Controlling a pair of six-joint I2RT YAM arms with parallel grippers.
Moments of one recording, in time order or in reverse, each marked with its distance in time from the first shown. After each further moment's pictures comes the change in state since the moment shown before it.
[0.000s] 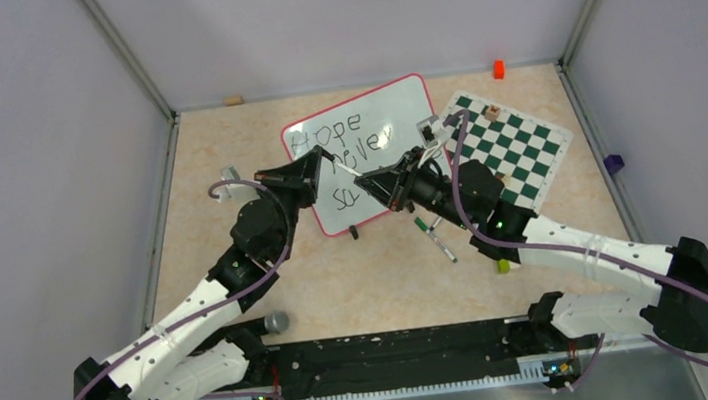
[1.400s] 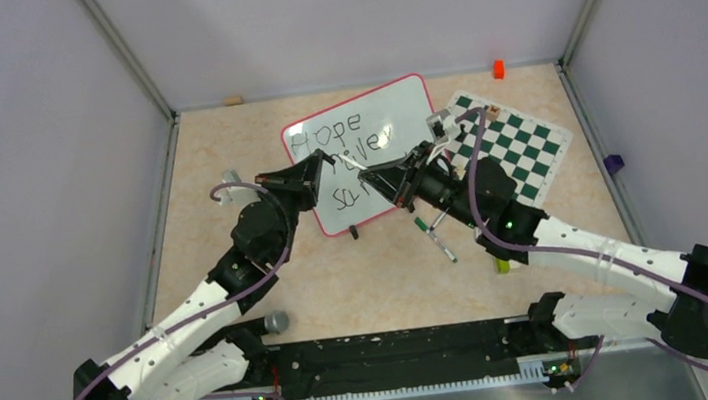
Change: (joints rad) left arm 0.000 -0.012 -0.017 -0.021 0.013 -0.034; right arm 0.000 -0.045 0.020 -0.016 0.005 -0.027
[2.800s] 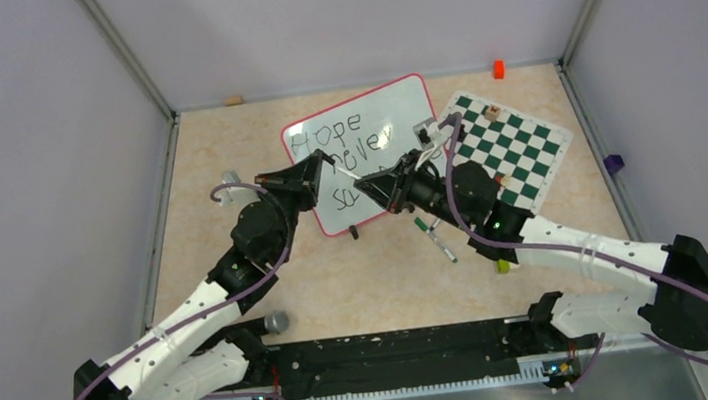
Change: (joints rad) left arm 0.006 -0.002 -0.004 0.000 0.007 -0.018; right arm 0.000 0.057 -0.031 0.015 -0.009 0.013
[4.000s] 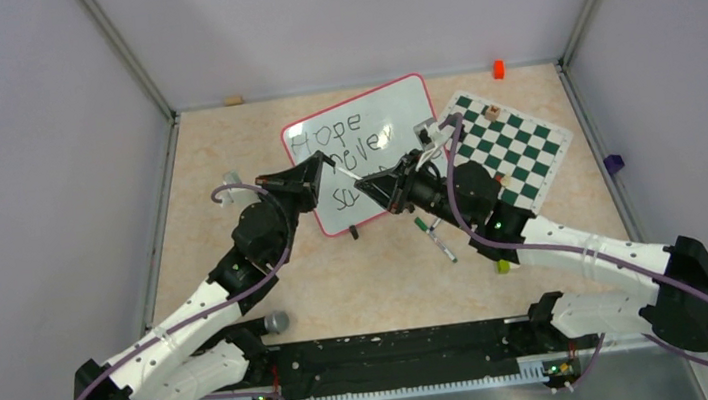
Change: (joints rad) left arm 0.002 0.000 -0.014 0.004 0.004 -0.006; right arm 0.000 -0.005 0.000 -0.008 -0.003 -0.010
